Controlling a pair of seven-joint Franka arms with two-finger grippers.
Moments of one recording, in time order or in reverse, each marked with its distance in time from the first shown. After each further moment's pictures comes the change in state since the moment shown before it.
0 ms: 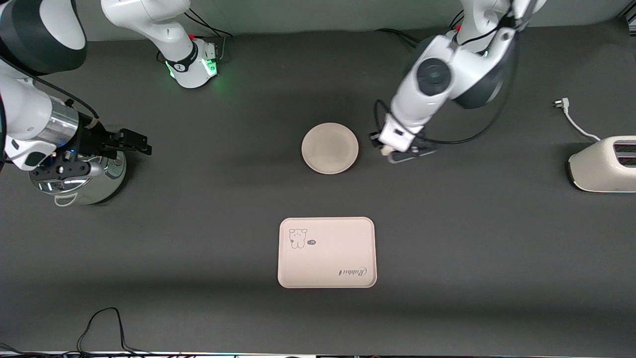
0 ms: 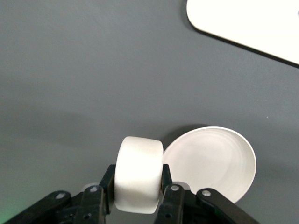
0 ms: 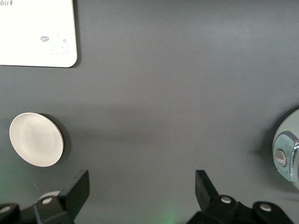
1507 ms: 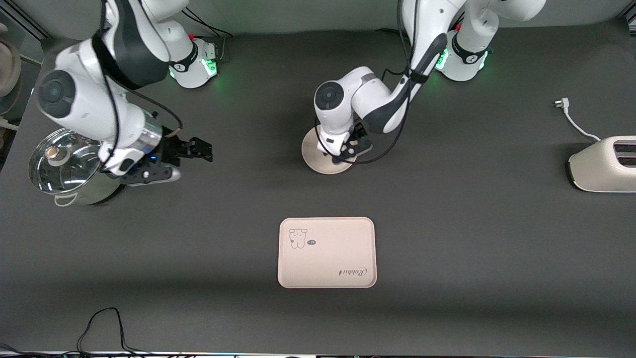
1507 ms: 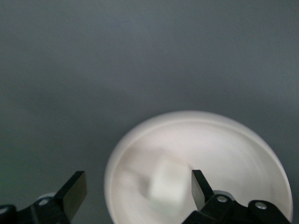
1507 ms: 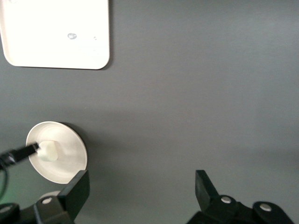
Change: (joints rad) left arm -0.239 0.328 0.058 0.246 0.272 -0.083 -0.431; right arm 0.200 0.016 0.005 -0.201 0.065 0.290 0.131
